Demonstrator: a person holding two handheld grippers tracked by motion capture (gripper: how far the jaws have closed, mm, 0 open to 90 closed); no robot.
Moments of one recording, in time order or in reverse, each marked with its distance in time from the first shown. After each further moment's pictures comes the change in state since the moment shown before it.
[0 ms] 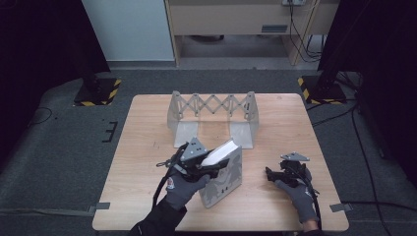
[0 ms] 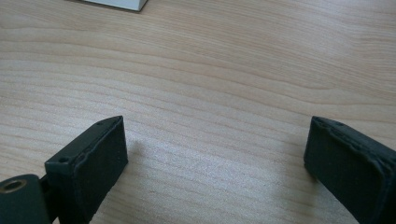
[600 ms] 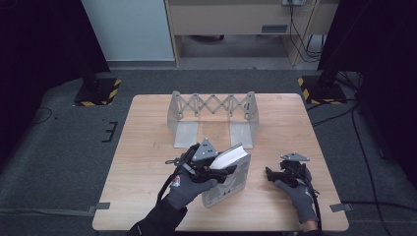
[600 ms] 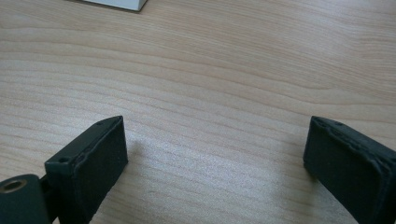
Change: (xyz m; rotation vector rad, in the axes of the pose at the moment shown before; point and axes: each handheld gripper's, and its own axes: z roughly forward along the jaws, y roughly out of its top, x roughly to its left) left arm -0.017 0.006 0.019 0.105 -0.047 0.078; right arm 0.000 0.000 0.000 -0.002 -0.003 -0.002
